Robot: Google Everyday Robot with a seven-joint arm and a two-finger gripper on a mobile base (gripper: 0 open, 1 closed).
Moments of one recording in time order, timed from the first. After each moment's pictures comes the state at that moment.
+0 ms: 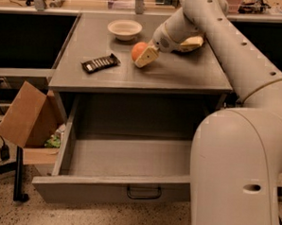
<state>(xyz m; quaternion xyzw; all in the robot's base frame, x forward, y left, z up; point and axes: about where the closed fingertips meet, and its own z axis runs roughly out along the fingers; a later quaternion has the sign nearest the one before) 0.789 -0.038 0.859 -0.52 0.77 0.14 0.33</state>
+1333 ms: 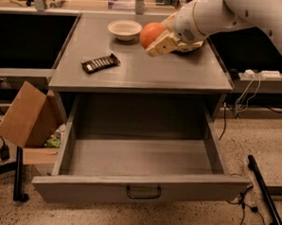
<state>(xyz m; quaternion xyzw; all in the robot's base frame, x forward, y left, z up) 0.694 -0.065 0.967 -0.54 0.70 0.08 0.46</state>
